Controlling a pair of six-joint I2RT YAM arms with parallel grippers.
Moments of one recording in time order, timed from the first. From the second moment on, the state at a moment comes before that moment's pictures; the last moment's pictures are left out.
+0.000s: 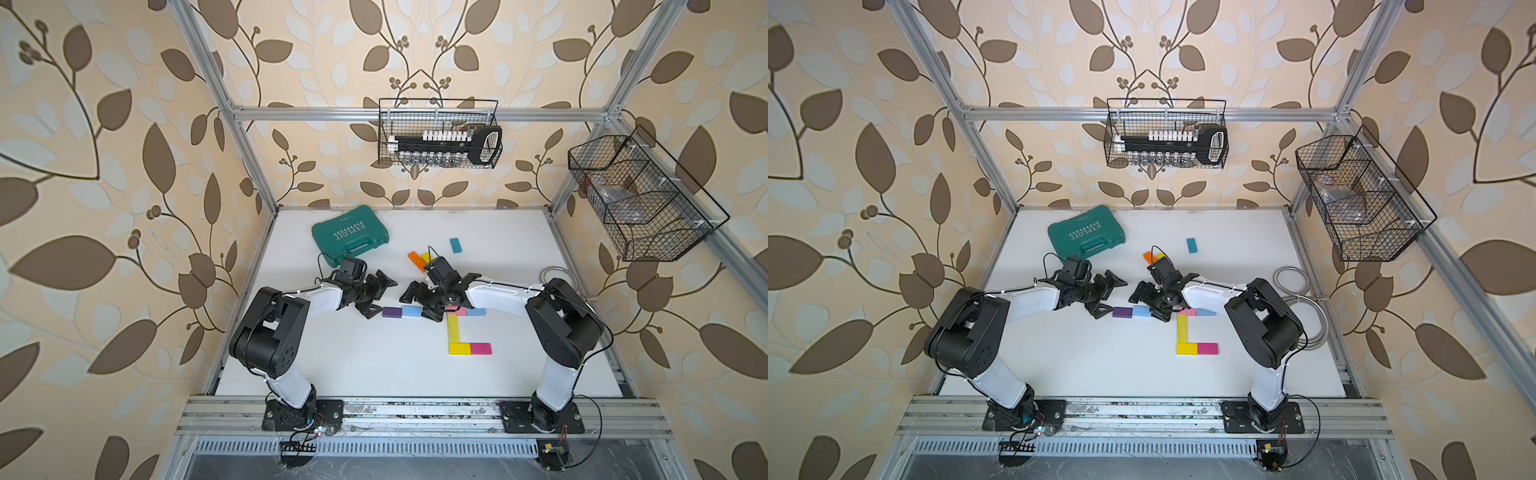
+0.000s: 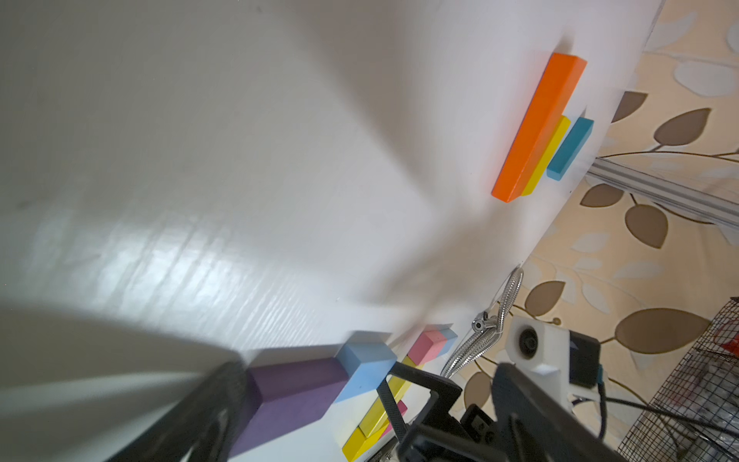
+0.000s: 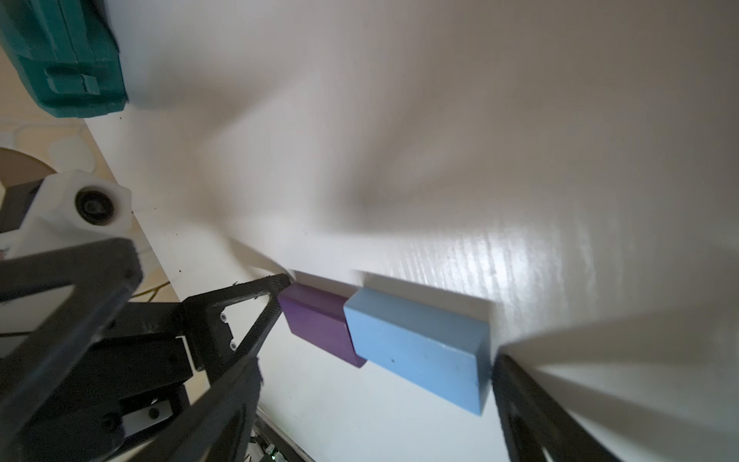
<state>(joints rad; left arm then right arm) -0.32 1.66 0.79 -0.05 0.53 -1.26 0.66 1.85 1.08 -0.25 -0.31 1.13</state>
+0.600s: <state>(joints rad) -0.23 1.63 0.96 -0.35 0.46 -1.02 0.68 1.85 1.32 -0.66 -0.05 0.90</state>
